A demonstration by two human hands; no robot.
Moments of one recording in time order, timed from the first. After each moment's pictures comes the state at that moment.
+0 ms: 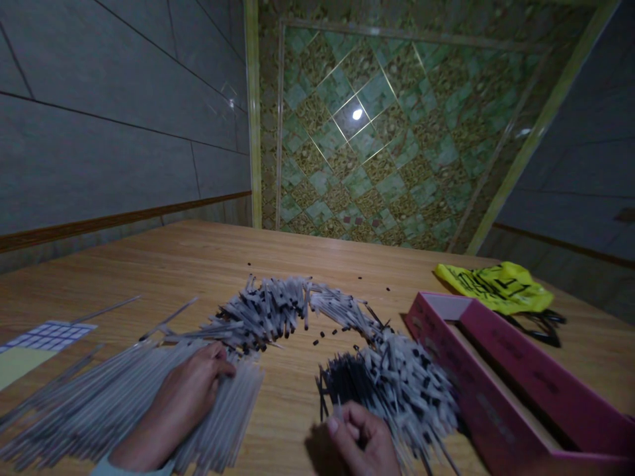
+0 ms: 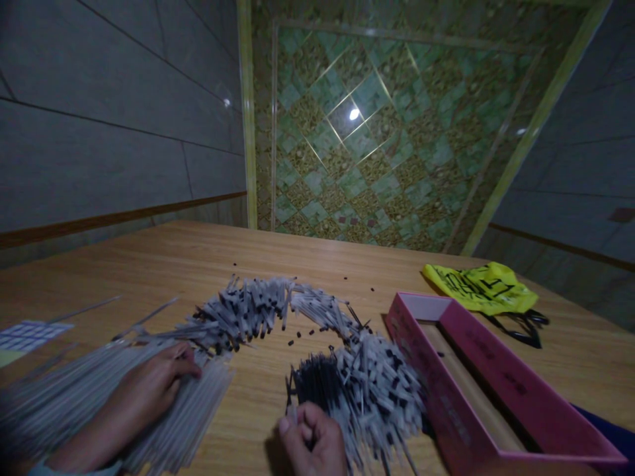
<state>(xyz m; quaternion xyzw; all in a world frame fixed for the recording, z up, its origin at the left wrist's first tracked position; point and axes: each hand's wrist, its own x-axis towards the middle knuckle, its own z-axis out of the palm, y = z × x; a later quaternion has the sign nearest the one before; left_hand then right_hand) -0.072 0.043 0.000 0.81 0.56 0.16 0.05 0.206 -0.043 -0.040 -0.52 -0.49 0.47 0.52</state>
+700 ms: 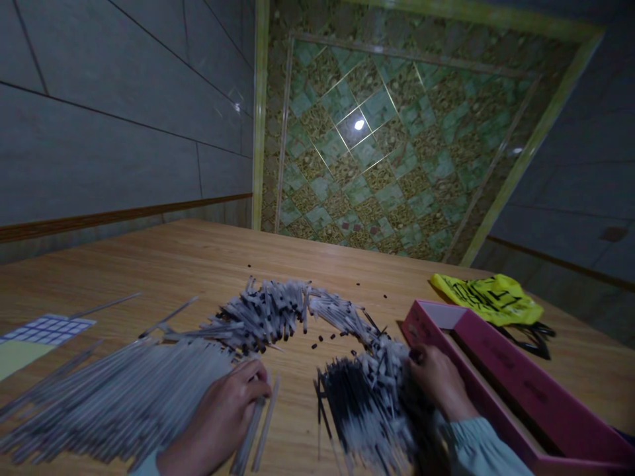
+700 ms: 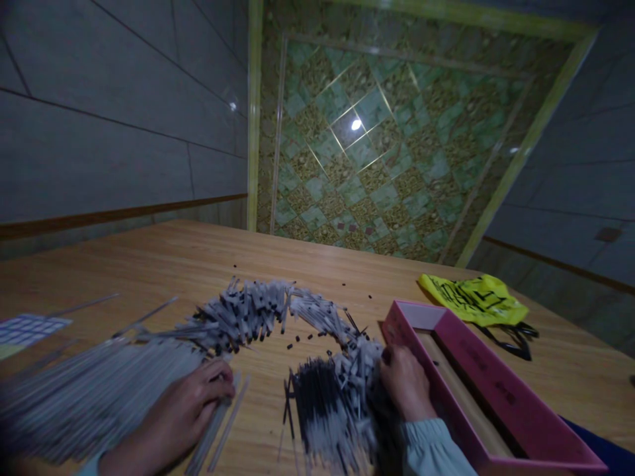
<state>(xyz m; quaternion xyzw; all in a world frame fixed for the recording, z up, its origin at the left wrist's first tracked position) -0.019 0.017 -0.003 0.85 0.46 0.22 0.14 0.366 0.028 0.022 -0.81 -0.58 -0.01 0.11</state>
